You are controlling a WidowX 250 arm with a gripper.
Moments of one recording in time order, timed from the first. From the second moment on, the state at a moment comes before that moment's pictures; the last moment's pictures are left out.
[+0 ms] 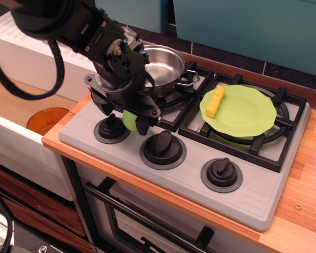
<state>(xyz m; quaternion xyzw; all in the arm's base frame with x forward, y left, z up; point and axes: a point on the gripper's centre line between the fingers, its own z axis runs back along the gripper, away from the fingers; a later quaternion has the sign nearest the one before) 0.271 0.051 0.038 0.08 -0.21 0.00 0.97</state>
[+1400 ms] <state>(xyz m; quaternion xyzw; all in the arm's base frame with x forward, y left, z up) 0.274 0.073 0.111 0.11 -0.13 -0.03 0.98</state>
